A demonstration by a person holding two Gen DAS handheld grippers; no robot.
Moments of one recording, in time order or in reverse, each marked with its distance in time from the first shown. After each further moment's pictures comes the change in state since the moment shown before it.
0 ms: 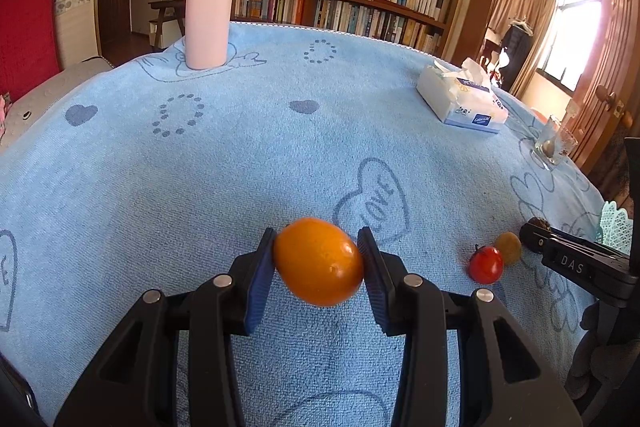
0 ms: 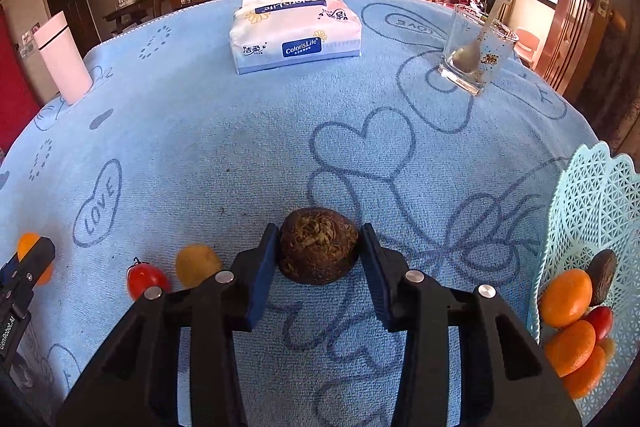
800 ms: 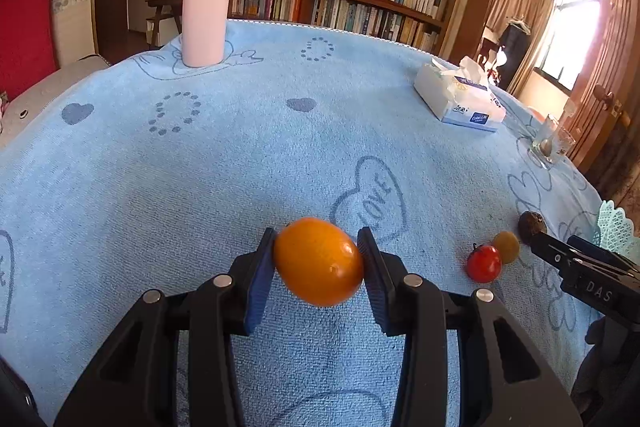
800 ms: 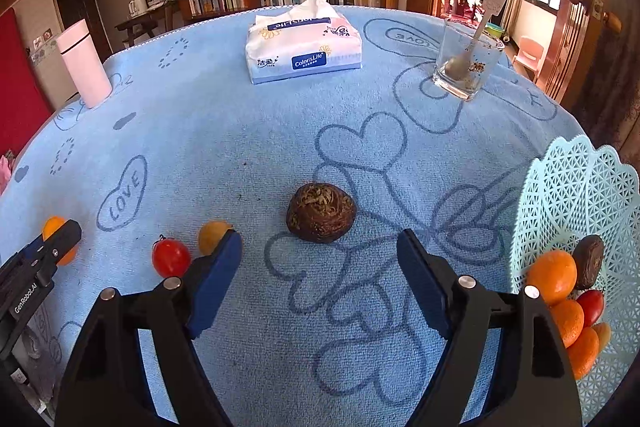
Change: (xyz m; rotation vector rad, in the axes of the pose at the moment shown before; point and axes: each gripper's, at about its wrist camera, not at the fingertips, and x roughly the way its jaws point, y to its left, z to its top) left arm 0.000 -0.001 0.000 0.003 0.004 -0.007; right arm -0.023 -0.001 -0.011 -0.005 -0.044 0.031
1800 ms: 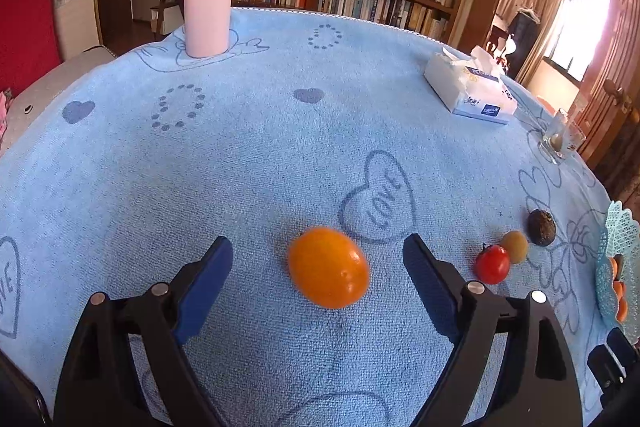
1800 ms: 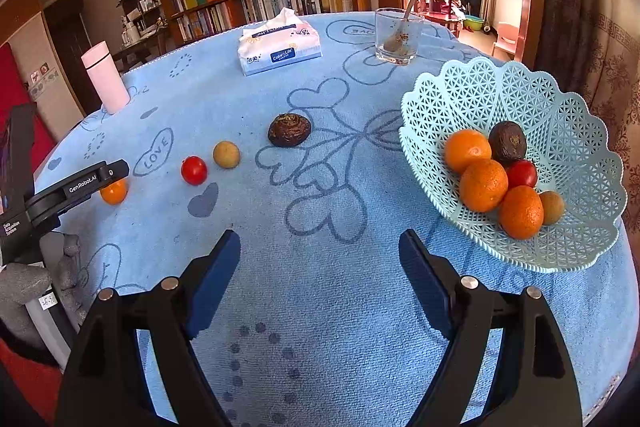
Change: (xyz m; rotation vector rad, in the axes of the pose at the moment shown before) left arm 0.007 0.003 0.008 -0.001 0.070 0.032; right arm -0.093 -0.027 -0.087 0.106 -0.065 0.014
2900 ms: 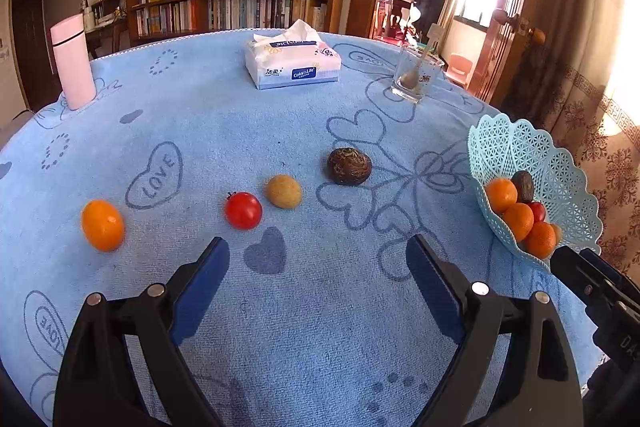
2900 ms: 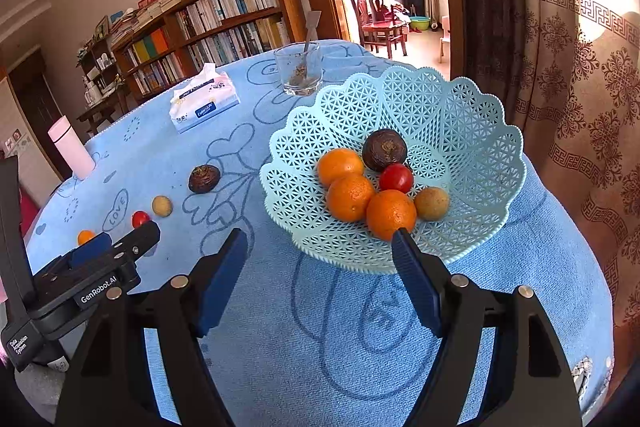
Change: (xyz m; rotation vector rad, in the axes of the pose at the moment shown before) left arm -0.049 -0.146 -0.052 0.257 -0.023 -0.218; right arm -0.049 -0.079 -0.004 0.186 -0.107 -0.085
